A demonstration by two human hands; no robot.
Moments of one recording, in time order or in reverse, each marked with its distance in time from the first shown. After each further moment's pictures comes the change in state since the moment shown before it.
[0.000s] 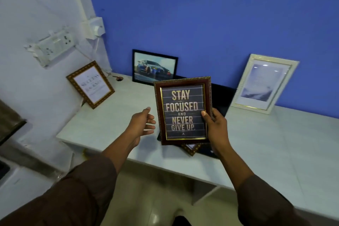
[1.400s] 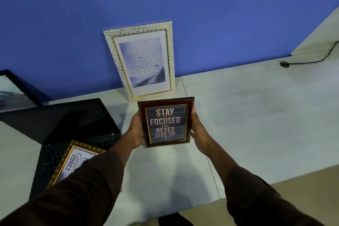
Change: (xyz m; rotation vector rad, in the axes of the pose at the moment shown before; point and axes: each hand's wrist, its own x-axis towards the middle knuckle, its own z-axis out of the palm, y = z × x) left_hand 0.111 -0.026 0.535 0.068 -0.433 -0.303; right_hand 0.139 0.095 -0.415 0.199 0.100 0.571
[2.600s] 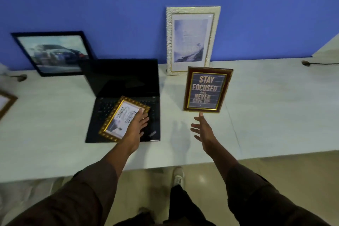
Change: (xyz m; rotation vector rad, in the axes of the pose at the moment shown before) left_hand -0.148 -0.106 -0.192 0.001 0.099 0.117; right_hand -0.091 0.127 0.125 -0.090 0.185 0.076
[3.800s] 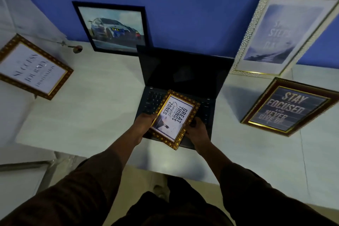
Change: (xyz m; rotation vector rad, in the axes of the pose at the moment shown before) left_hand 0.063 0.032 -0.172 0.309 0.221 -0.226; right_hand 0.075 0.028 0.223 -0.196 -0.240 0.030
